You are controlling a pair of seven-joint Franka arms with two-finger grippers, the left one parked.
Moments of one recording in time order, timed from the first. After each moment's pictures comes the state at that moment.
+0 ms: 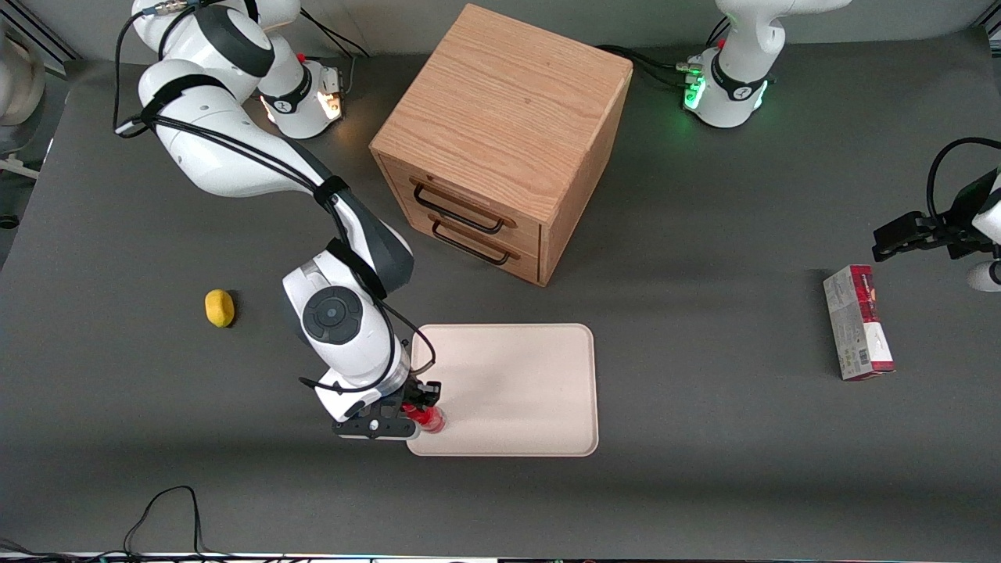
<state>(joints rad) 0.14 0.97 0.54 -1.02 -0.55 2.06 0.72</state>
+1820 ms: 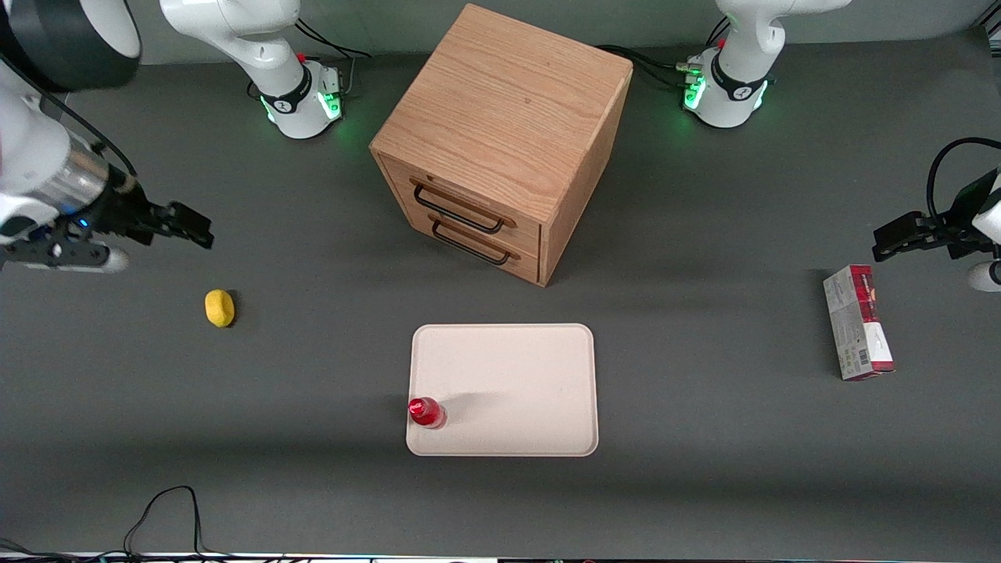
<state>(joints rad) 0.05 -0.08 0.03 -1.76 0.02 1.65 0.18</state>
